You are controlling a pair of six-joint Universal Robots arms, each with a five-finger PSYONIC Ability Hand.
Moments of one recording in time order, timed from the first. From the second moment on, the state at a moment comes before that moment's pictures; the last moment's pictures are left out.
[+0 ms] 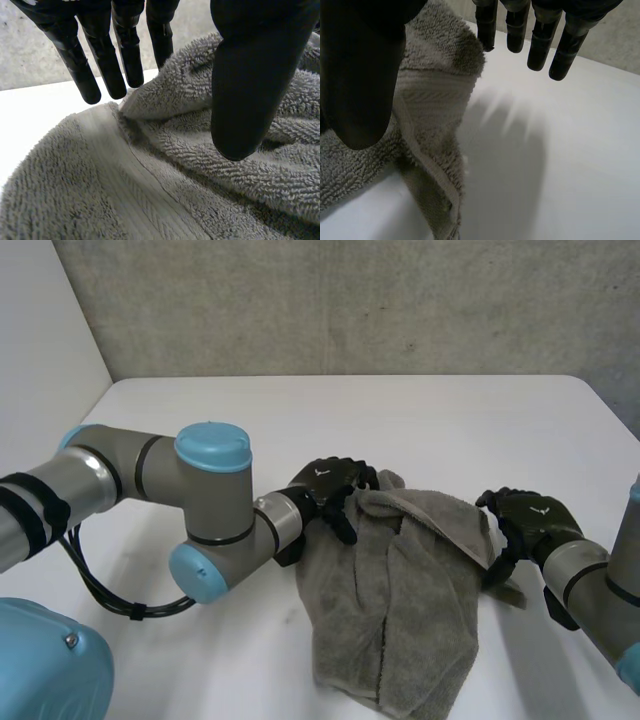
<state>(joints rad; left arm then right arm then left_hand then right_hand) 4.09 -2.50 -0.93 3.14 -1.26 3.02 1.80 -1.22 1.80 -0.14 1.48 3.04 0.57 0.57 0.57 0.57 0.39 0.24 0.26 0.25 0.27 0.07</state>
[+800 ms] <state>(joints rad) 4.11 -2.32 -0.79 3.34 -1.60 3.01 1.88 -1.20 1.41 -0.41 1.48 2.78 1.19 1.22 1.22 1.22 1.03 1.33 1.32 1.33 1.34 1.17</state>
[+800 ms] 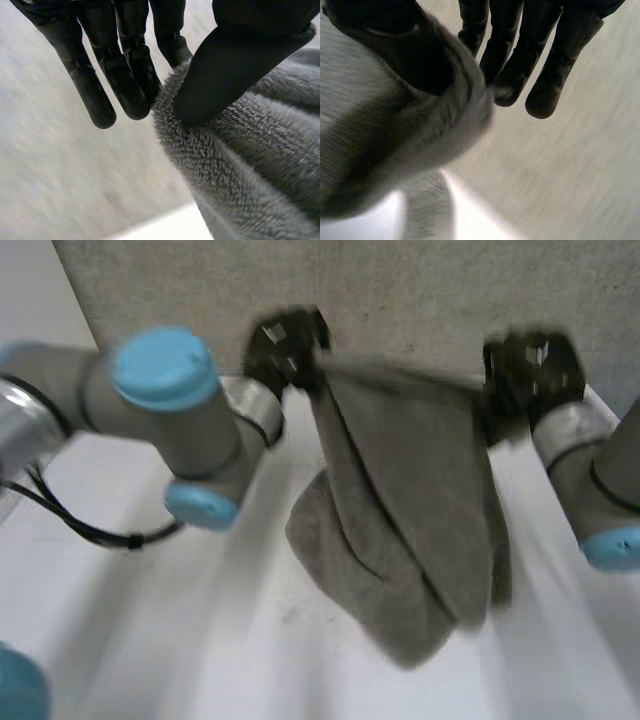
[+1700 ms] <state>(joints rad) 3.94 -1.95 -1.78 3.45 -1.58 3.19 1.91 -1.25 1.73 -0.17 1.46 2.64 0.59 0.59 0.59 0.59 0.41 1.33 1.32 1.33 1.34 1.18</state>
